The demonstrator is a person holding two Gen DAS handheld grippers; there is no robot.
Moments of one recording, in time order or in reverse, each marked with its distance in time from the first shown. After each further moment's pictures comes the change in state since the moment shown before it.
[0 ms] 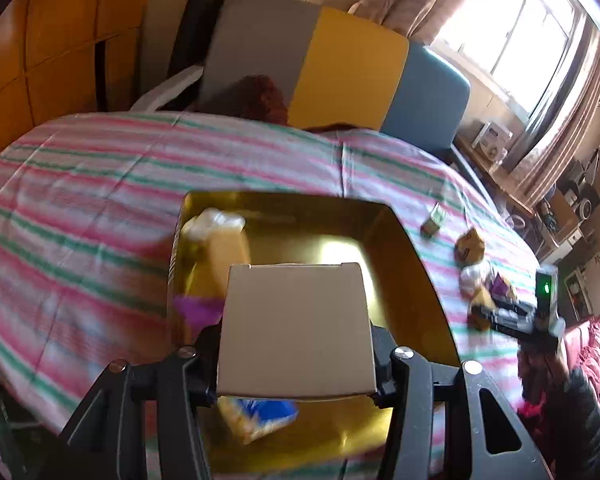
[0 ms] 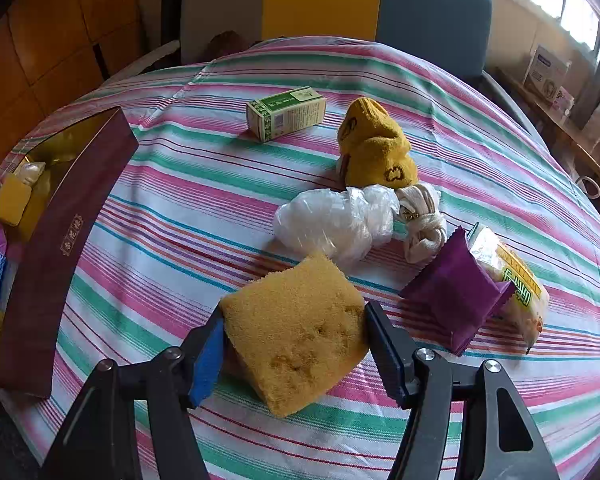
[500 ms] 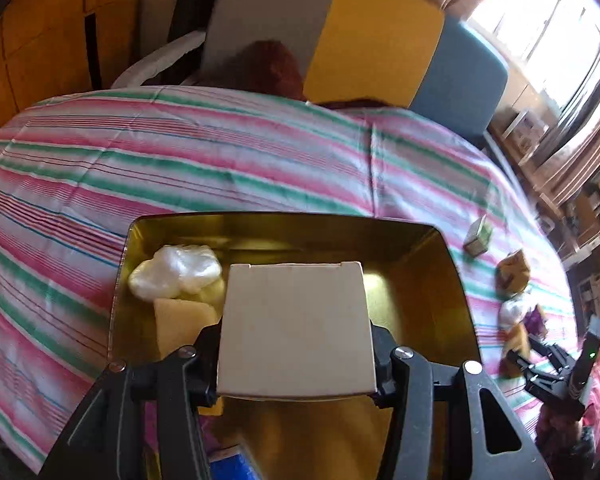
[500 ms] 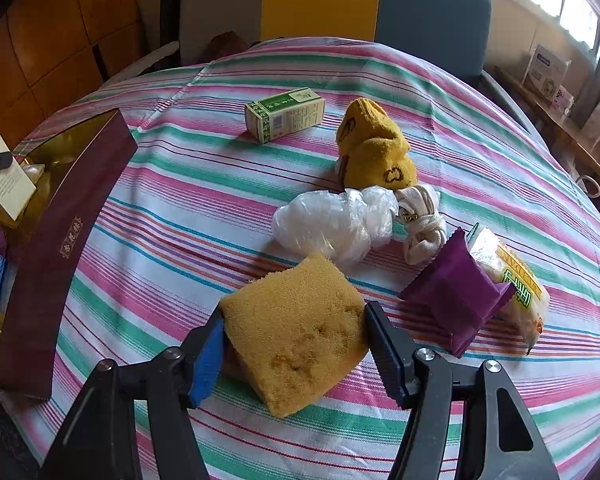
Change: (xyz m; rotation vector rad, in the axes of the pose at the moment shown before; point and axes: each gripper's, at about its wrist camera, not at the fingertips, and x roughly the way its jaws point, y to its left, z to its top) left arm 0.103 -0.001 0.058 -0.037 0.161 0.064; right arm 0.001 -0.002 0.000 0.003 -0.002 0.003
